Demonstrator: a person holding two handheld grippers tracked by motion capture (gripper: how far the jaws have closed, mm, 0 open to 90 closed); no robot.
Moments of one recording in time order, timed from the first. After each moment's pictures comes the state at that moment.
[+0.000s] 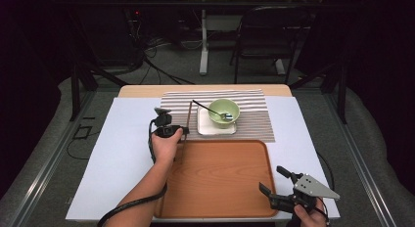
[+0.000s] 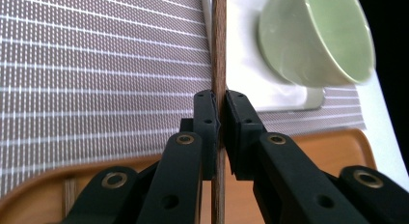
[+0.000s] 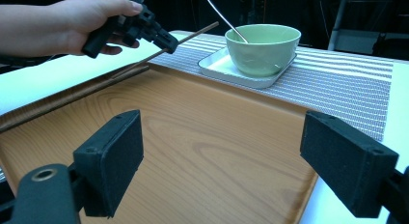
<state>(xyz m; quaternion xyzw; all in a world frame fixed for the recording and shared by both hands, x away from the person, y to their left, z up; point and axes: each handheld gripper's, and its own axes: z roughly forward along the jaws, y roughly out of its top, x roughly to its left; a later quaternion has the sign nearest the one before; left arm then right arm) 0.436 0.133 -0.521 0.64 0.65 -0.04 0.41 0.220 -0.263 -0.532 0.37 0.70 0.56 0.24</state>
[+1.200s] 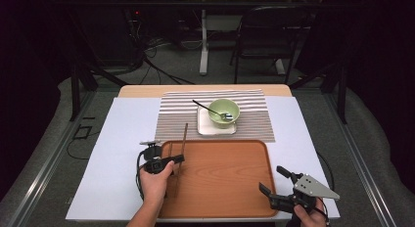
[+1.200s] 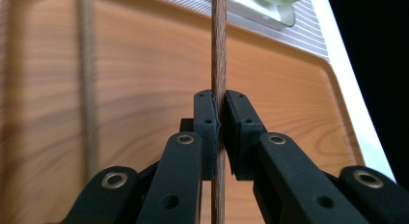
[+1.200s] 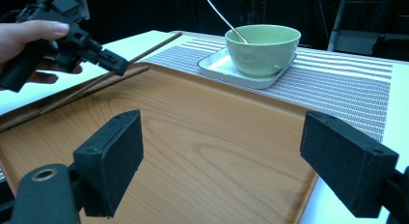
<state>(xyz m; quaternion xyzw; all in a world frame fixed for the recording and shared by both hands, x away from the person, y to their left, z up) 0.329 0.159 -0.540 0.63 0.64 -0.05 0.44 0.219 -0.263 -0.531 0.37 0.70 0.56 0.24</state>
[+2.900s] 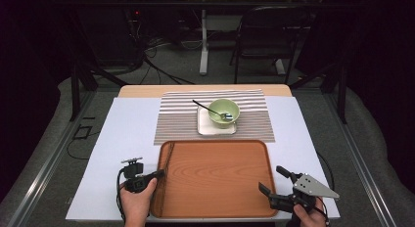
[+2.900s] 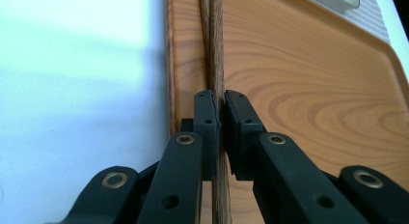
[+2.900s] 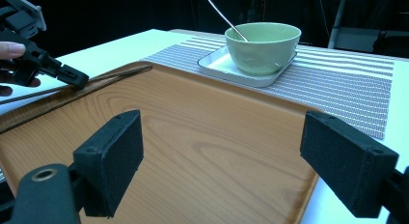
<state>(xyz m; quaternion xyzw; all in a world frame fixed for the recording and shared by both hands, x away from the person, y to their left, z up) 0.286 0.197 -0.548 0.62 0.67 0.01 0.40 0.220 -0.262 -0.532 0.37 0.70 0.56 0.24</state>
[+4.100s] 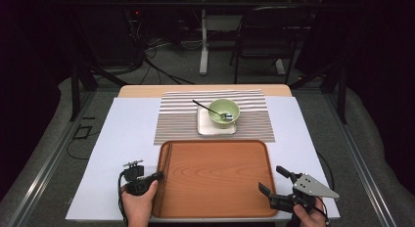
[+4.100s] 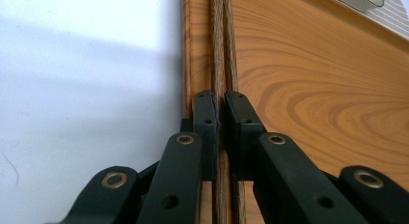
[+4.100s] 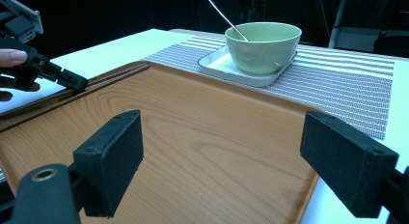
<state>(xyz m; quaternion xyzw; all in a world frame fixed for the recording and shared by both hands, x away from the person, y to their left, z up) 0.283 0.191 -0.555 0.62 0.69 0.04 0.39 0.220 -0.262 -0.532 0.37 0.70 0.56 0.24</state>
